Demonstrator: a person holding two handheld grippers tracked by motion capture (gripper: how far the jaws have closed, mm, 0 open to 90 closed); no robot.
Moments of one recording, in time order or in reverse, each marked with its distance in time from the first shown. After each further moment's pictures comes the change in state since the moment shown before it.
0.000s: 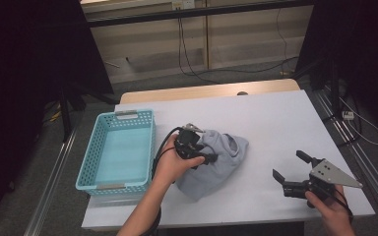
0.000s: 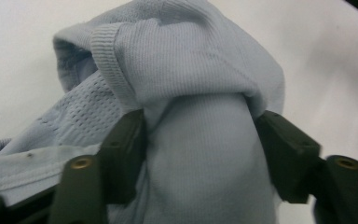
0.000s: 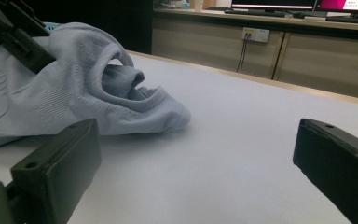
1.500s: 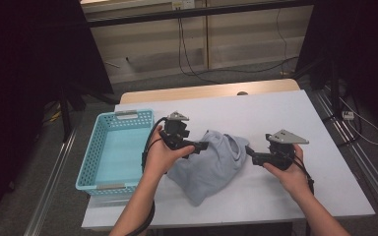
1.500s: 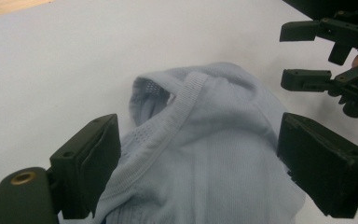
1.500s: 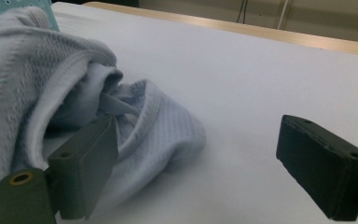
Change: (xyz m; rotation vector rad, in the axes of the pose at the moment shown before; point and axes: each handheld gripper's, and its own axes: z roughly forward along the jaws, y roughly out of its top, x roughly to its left) left arm 0.022 0.015 -0.035 -0.128 0.075 -0.036; right arm 0.008 0.028 0.108 0.253 -0.021 0.087
